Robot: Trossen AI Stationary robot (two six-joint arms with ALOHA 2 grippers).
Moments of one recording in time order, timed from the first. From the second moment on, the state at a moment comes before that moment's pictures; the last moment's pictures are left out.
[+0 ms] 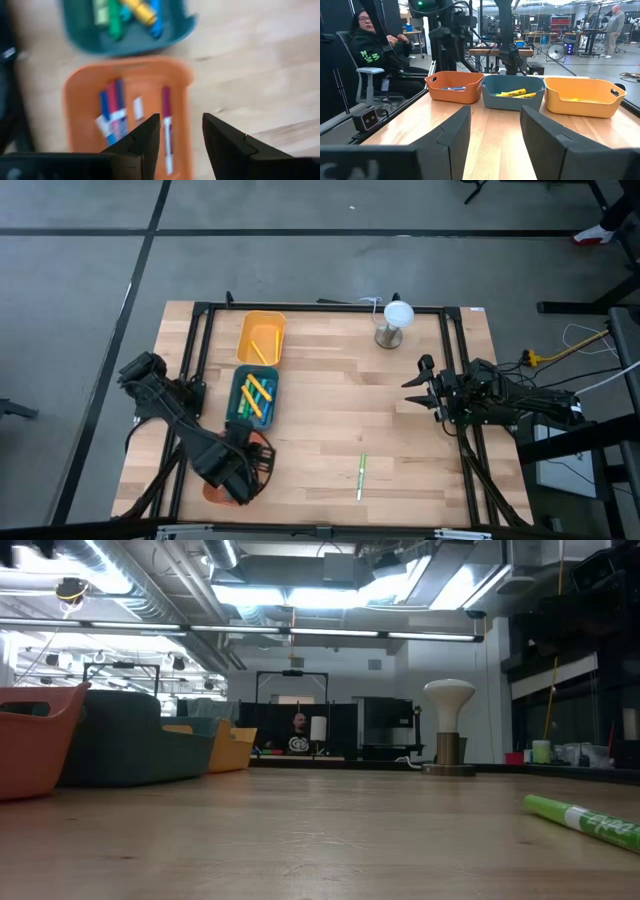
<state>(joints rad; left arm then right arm) -0.75 1.73 1.55 -1.45 -0.31 -2.16 -0.15 0.02 0.01 0.06 -0.33 0.02</state>
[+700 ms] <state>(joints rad) -0.51 1.75 1.55 -0.76 -0.75 -1.40 -0.16 0.02 0.01 0.06 -0.33 0.02</state>
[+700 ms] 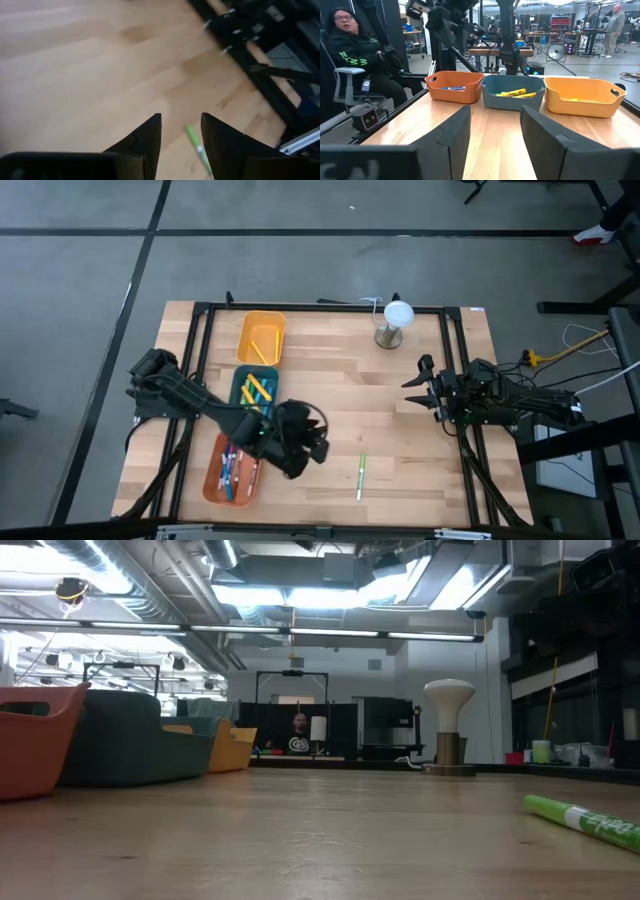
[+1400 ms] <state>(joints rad) -0.39 2.02 1.55 -0.25 -0.73 -1.03 -0.15 0.02 0.01 0.06 -0.33 0.02</state>
